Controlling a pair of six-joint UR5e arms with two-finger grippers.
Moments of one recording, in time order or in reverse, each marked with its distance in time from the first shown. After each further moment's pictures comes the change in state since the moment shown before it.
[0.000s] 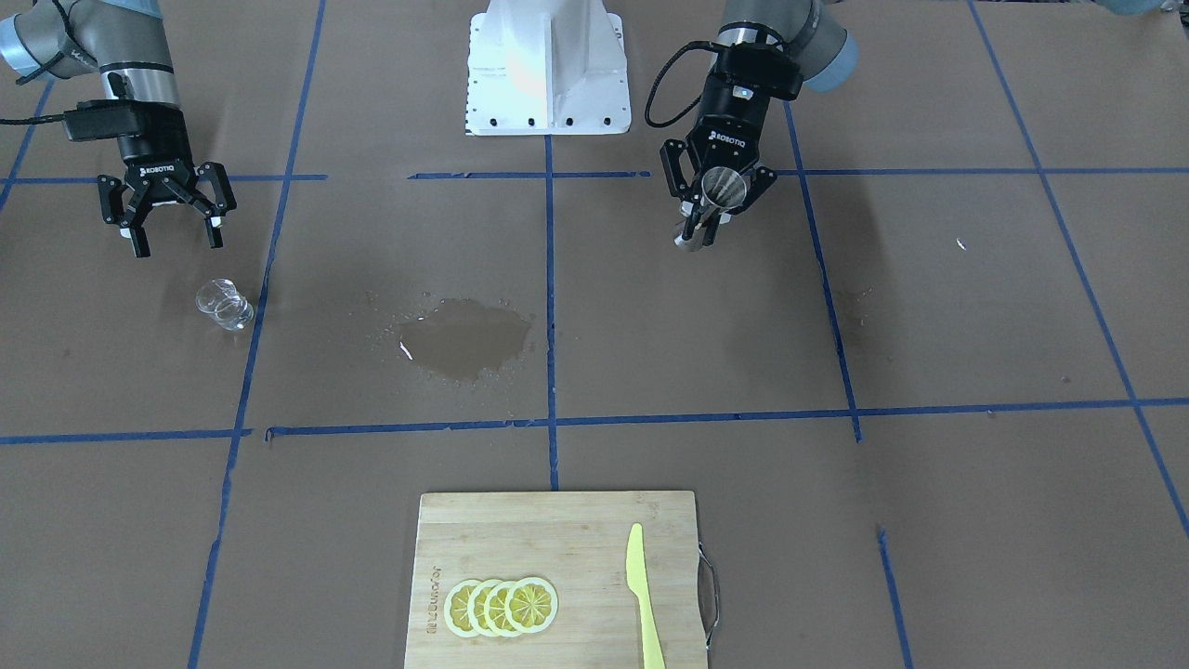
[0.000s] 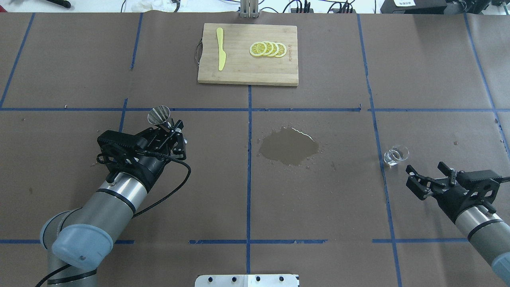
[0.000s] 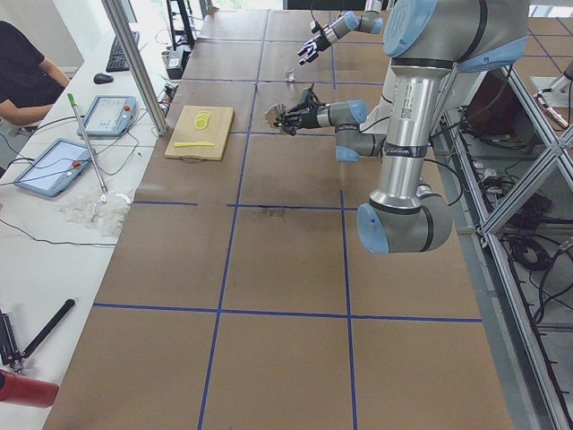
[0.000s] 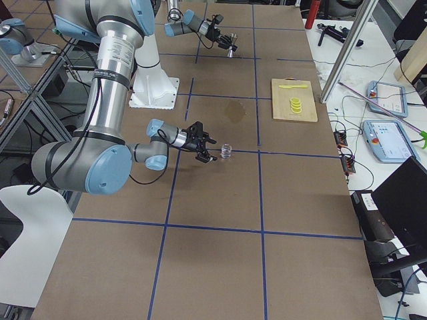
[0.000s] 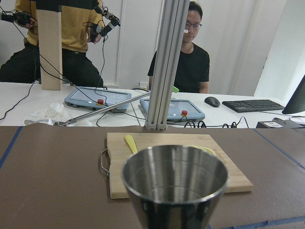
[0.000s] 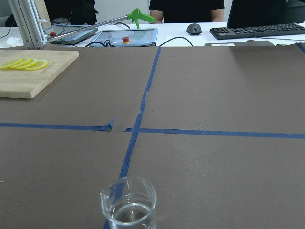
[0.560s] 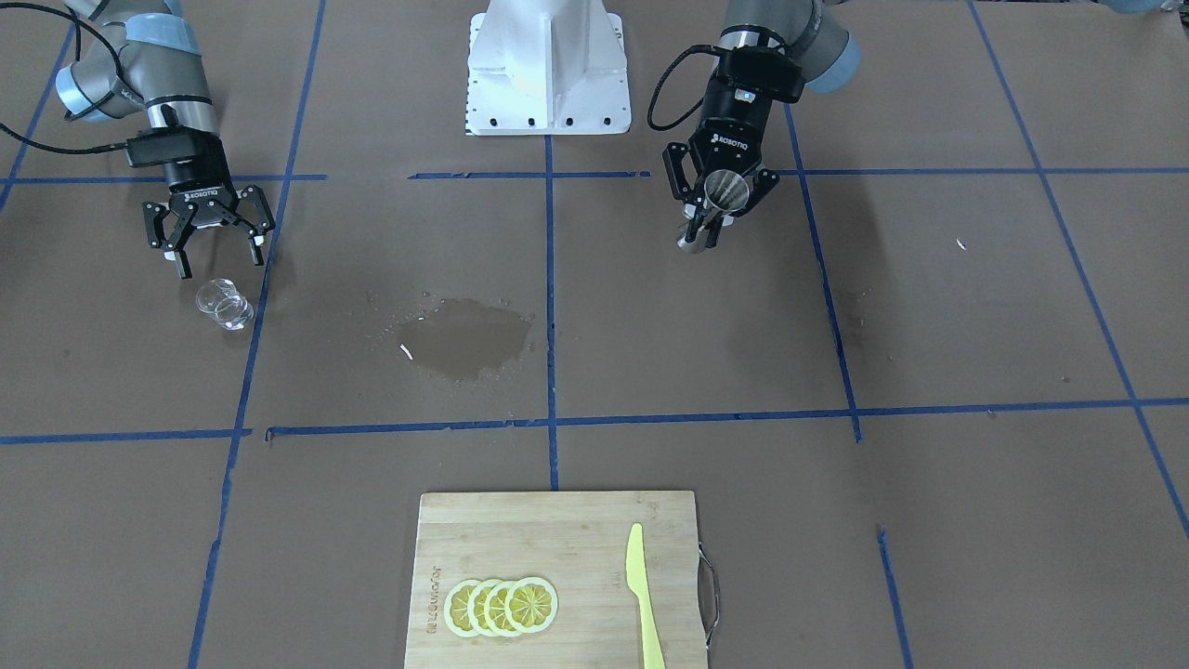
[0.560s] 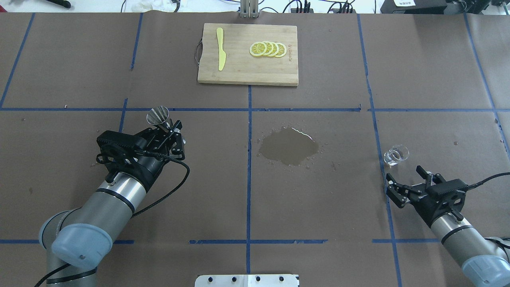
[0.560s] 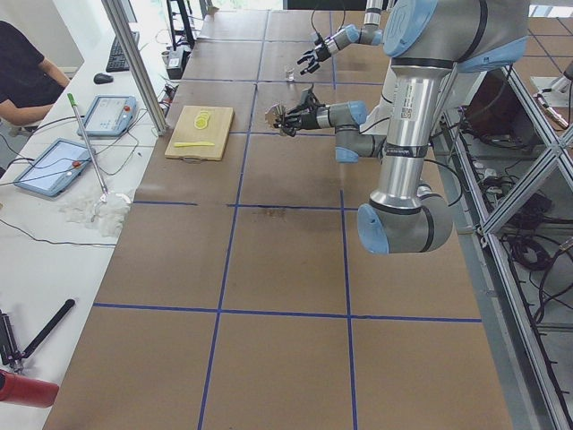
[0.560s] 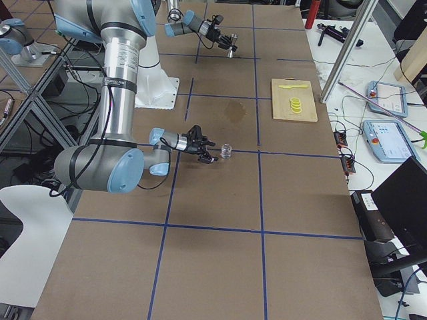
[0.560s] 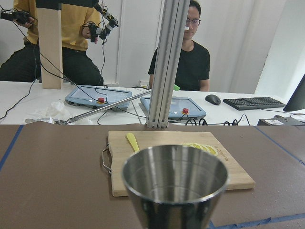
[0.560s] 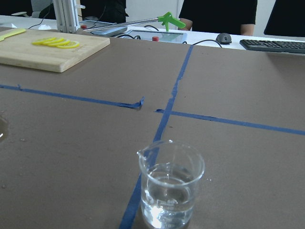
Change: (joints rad) left arm -0.002 0.007 0.004 -0.001 -0.001 0.000; right arm -0.036 0.168 -0.254 0.214 -0.058 -0.230
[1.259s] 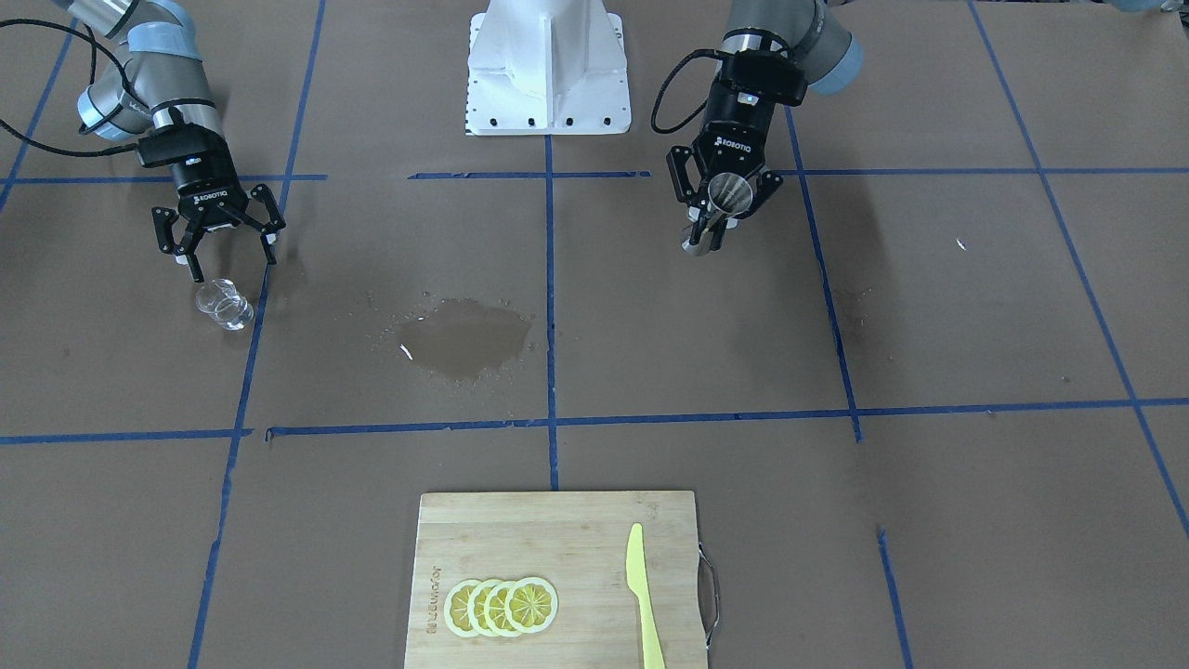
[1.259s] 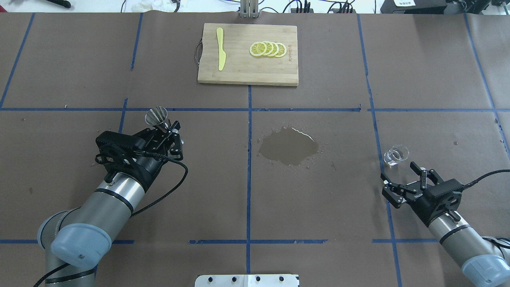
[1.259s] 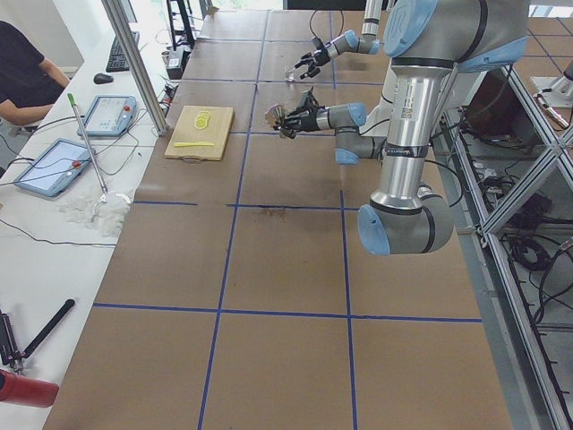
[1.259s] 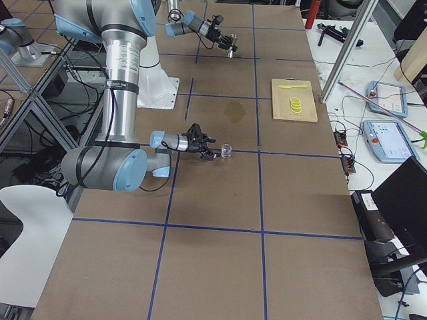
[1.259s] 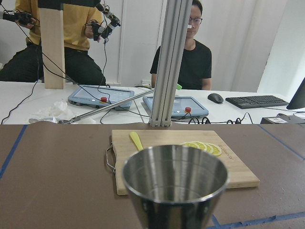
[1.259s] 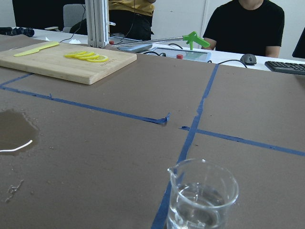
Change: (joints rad) left arm -0.001 0.006 0.005 -0.001 0.000 0.000; right arm 0.005 0.027 -0.026 0.129 -0.020 -0.149
